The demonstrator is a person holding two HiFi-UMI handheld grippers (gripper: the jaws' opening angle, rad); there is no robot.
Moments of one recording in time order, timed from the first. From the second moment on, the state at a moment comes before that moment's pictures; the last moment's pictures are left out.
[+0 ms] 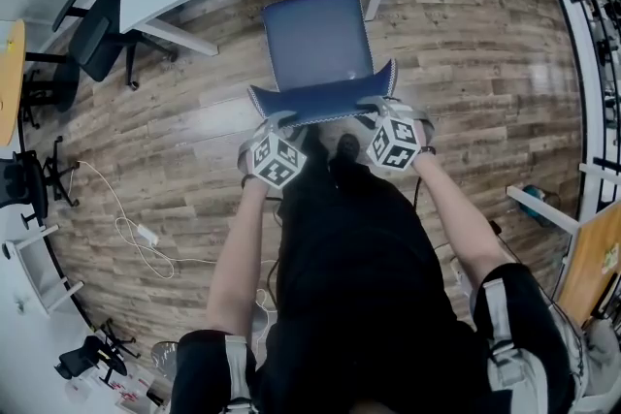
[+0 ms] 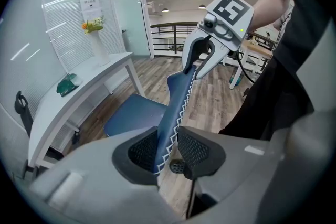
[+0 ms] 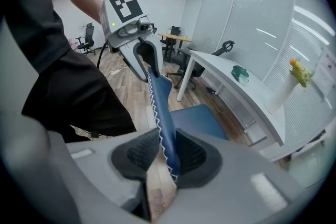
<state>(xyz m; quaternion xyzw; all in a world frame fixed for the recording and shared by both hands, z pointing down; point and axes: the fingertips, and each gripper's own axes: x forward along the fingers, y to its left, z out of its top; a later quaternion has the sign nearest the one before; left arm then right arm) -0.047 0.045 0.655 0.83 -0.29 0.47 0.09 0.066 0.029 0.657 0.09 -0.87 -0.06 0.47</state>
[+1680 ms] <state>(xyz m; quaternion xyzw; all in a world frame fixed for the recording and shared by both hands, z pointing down) -0.027 0.080 0.642 0.84 -0.29 0.44 0.15 0.086 0.058 0.643 0.12 -0.87 -0.01 0.48</state>
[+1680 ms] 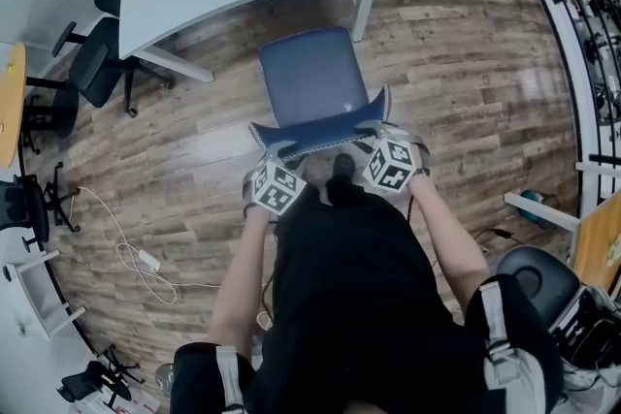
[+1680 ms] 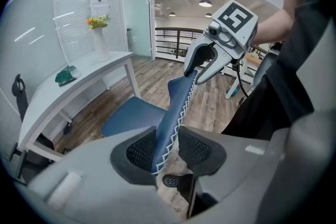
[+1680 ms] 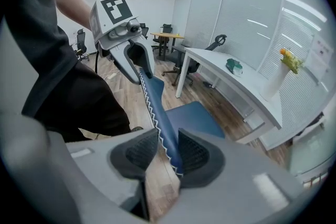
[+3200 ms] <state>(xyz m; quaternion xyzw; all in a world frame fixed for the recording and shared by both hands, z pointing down) -0.022 0.113 0.558 0.88 -0.32 0.32 0.13 0.062 0.108 0.570 0.20 -0.87 -0.06 0.45</state>
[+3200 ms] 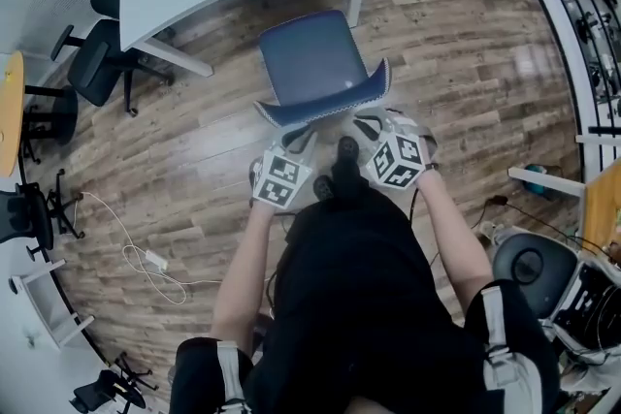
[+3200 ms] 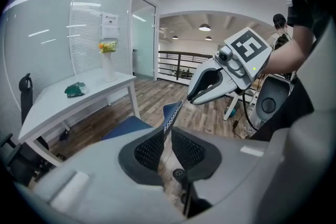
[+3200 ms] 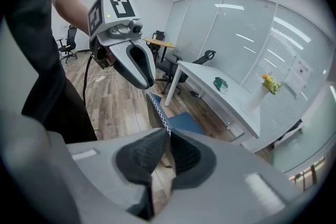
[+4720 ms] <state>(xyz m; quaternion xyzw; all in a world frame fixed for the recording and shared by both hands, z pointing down) -0.077 0.145 0.409 0.90 -0.41 0.15 0.05 0.002 0.135 0.406 0.33 -0.93 0.00 0.18</state>
